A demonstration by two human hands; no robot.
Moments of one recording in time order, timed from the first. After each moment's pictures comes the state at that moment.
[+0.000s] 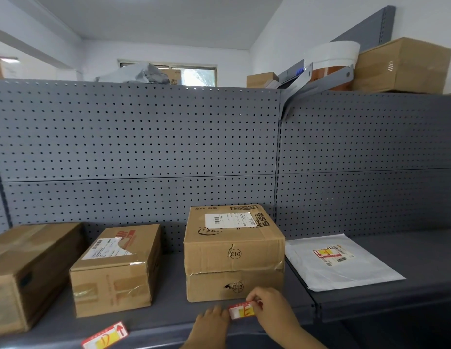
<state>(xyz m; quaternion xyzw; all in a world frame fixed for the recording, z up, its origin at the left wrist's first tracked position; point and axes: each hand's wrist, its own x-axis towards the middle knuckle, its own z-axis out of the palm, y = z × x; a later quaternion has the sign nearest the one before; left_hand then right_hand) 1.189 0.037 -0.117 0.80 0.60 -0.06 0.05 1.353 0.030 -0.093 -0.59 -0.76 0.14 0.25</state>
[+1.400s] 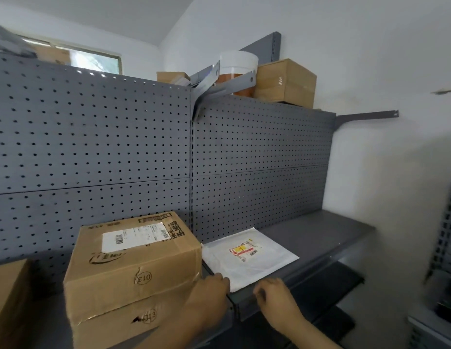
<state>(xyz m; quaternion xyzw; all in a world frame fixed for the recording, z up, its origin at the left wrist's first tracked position) 1.343 0.083 -0.054 0.92 0.39 0.03 -0.01 1.514 0.009 -0.081 -0.76 -0.61 0.01 0.23</state>
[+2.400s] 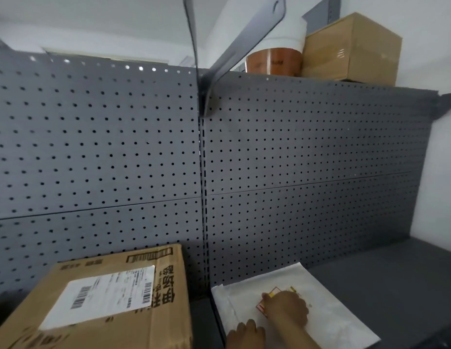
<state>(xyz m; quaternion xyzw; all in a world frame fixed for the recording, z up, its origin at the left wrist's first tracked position) 1.459 0.244 -0.151 0.84 0.51 0.18 -0.05 1.573 0.272 -0.107 -0.90 -0.32 0.18 0.24</state>
